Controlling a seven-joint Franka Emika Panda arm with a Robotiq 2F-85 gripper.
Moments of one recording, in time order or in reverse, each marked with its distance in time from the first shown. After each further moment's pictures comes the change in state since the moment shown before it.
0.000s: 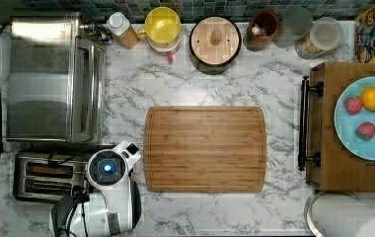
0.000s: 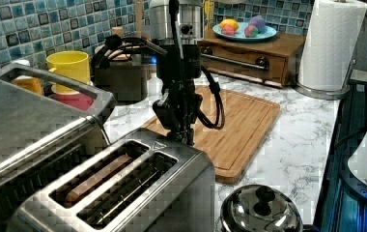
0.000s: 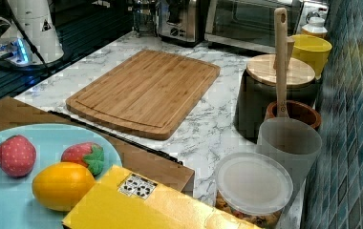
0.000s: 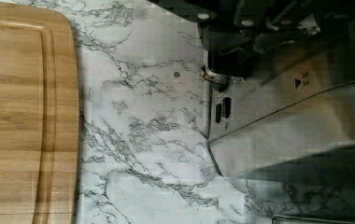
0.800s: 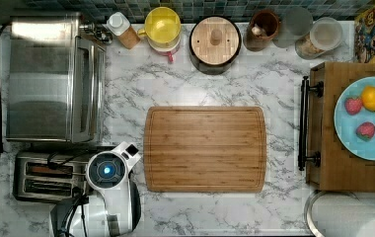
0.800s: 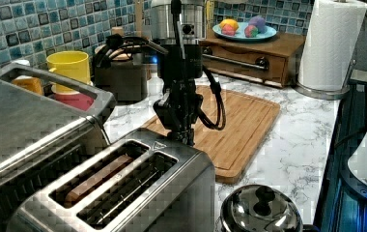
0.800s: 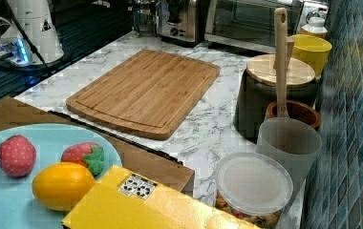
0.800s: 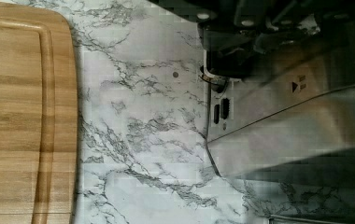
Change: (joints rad) arm -0.003 -0.009 0.008 -0.008 0.004 0.010 0.000
